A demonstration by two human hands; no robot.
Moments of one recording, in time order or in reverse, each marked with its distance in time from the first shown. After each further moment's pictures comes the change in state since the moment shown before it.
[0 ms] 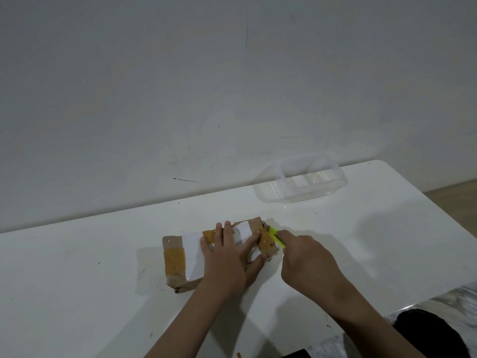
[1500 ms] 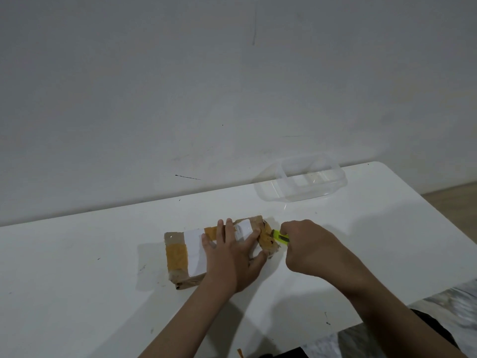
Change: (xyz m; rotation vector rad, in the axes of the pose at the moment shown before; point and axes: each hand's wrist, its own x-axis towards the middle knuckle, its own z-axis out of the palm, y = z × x) left_hand 0.003 0.002 0.002 -0.021 0.016 -0.017; right_hand 0.017 -0.016 -0.036 -0.130 -0.273 0.065
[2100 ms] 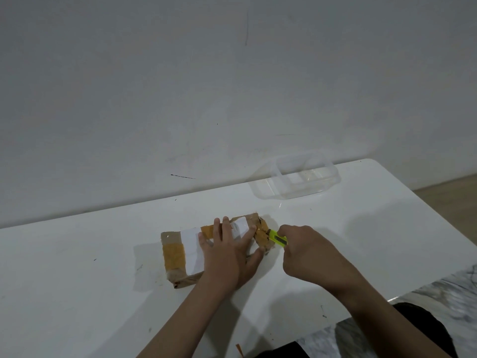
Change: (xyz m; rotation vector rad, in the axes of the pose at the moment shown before) left_hand 0.000 0.000 0.008 0.024 0.057 -0.010; right_hand -0.014 0.005 0.018 0.114 0.063 0.018
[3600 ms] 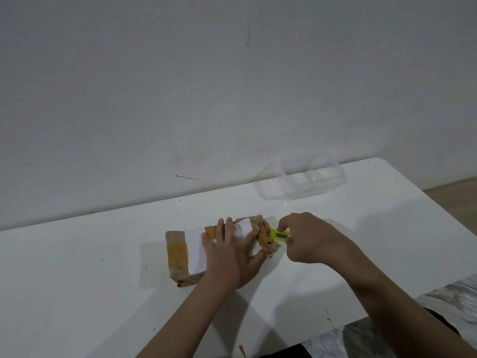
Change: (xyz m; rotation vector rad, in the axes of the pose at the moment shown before) left_hand 0.001 -0.001 -0.007 -0.001 -0.039 -0.001; right_hand 0.020 -0.001 -0.024 -0.040 -0.102 -0.012
